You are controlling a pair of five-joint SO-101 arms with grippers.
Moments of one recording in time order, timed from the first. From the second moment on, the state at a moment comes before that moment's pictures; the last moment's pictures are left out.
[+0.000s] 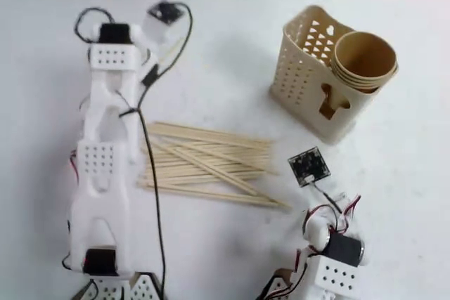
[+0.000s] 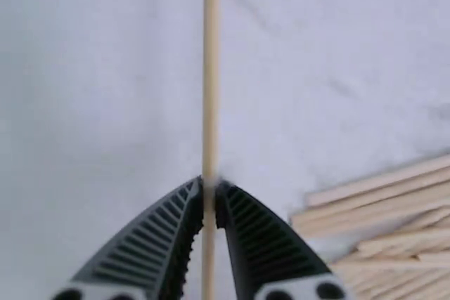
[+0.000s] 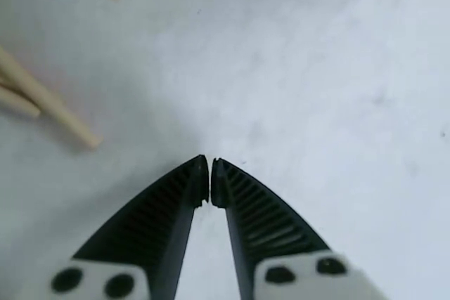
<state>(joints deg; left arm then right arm) -5.5 59.4 -74.2 102.3 -31.3 15.2 -95.9 95.8 66.9 43.5</state>
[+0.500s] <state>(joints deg) 19.5 18.9 -59.4 94.7 -14.2 15.2 -99.1 96.4 68.7 43.5</state>
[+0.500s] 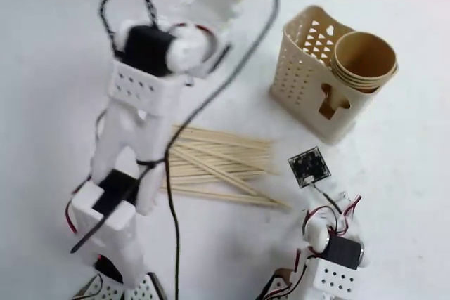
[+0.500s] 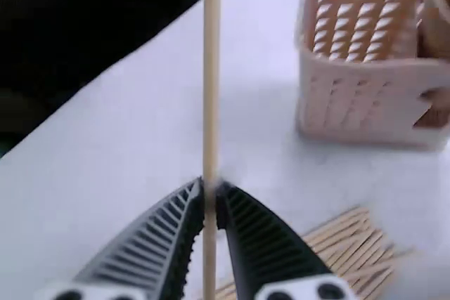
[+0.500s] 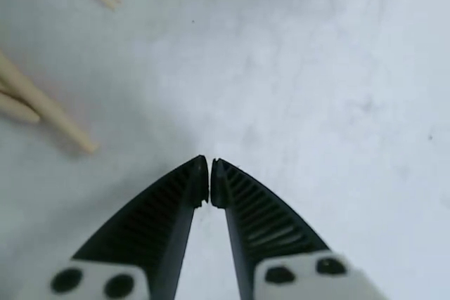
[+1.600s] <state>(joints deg) 38.2 39.3 -58.8 39.7 -15.3 15.2 -99.1 96.4 68.7 43.5</state>
